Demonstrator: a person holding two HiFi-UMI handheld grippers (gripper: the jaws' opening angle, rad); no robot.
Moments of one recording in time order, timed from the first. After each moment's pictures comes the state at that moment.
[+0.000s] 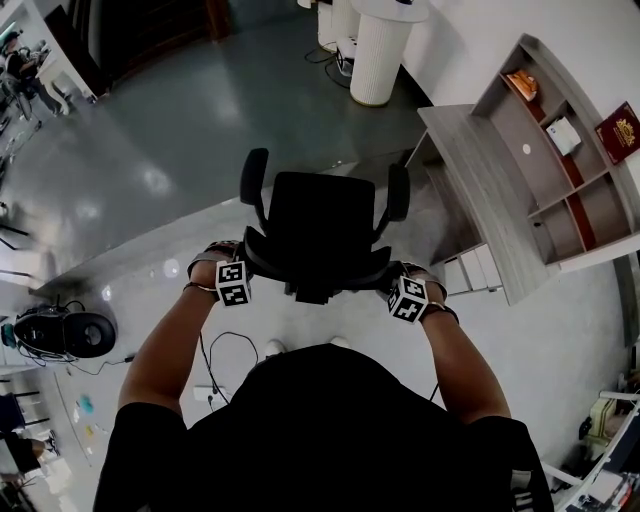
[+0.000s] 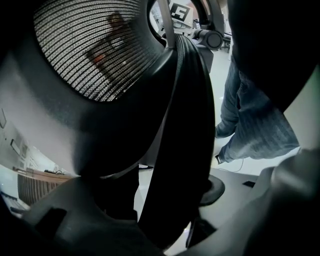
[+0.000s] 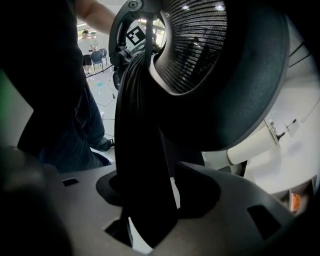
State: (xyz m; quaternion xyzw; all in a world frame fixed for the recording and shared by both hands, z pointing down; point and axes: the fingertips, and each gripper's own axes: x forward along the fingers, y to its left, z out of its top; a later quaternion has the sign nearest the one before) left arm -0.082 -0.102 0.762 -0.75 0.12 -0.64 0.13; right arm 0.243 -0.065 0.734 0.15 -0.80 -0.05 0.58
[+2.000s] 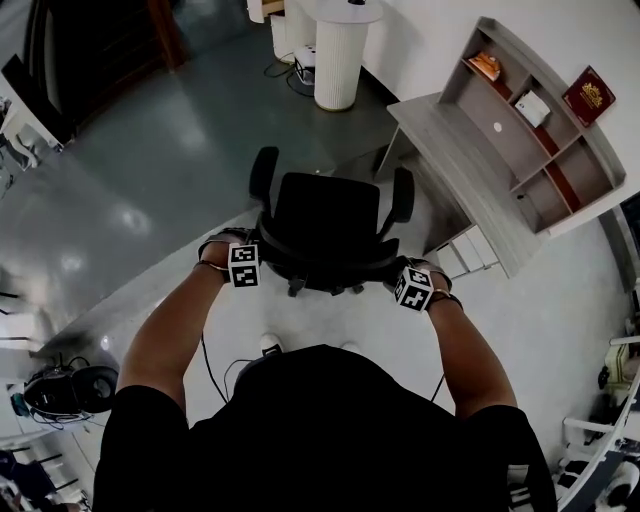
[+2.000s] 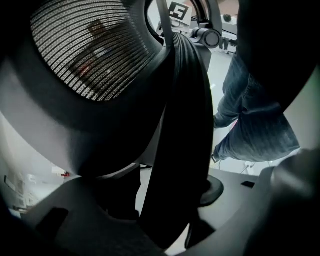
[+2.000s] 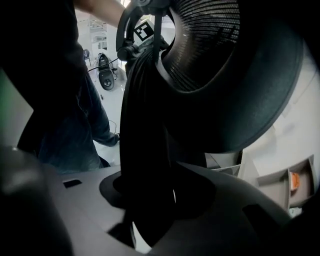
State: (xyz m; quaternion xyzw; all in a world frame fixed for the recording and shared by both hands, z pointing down) left arm -0.070 -0.201 0.760 -0.76 0.01 -0.62 0.20; right arm 0.237 -0.082 0.736 0.21 -0.77 0.01 0.60
